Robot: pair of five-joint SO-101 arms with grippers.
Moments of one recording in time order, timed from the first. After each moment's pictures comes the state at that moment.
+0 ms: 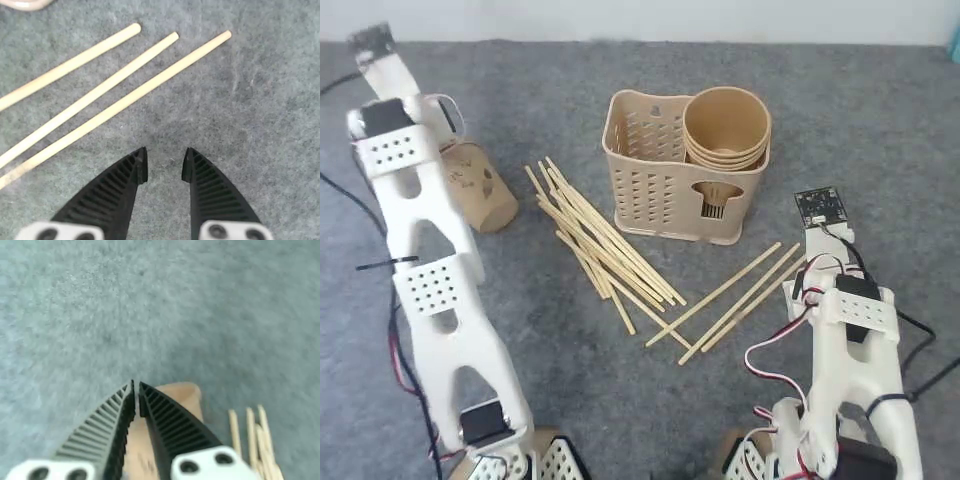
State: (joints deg) left arm -25.5 63.0 -87.3 96.0 10.4; right arm 11.0 -27.9 62.0 44.1 23.3
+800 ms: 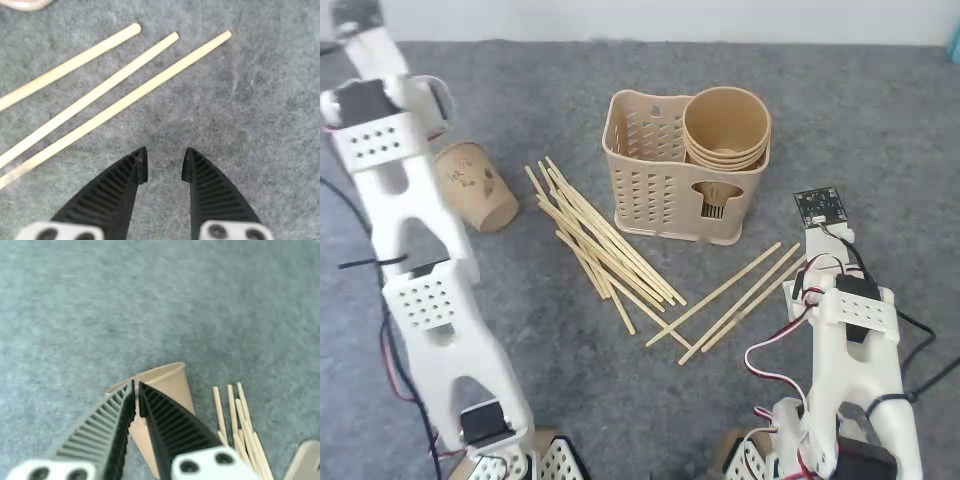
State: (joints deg) left arm -26.6 48.2 -74.2 97.0 11.9; right arm 11.0 -27.9 62.0 44.1 23.3
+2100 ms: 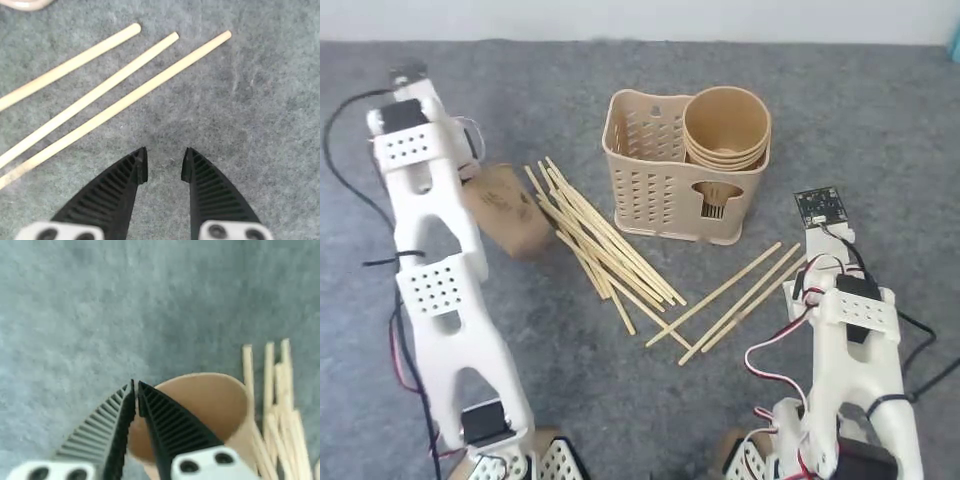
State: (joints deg) left arm -23.8 57.5 -63.2 98.7 10.9; right arm 11.0 -27.9 62.0 44.1 23.3
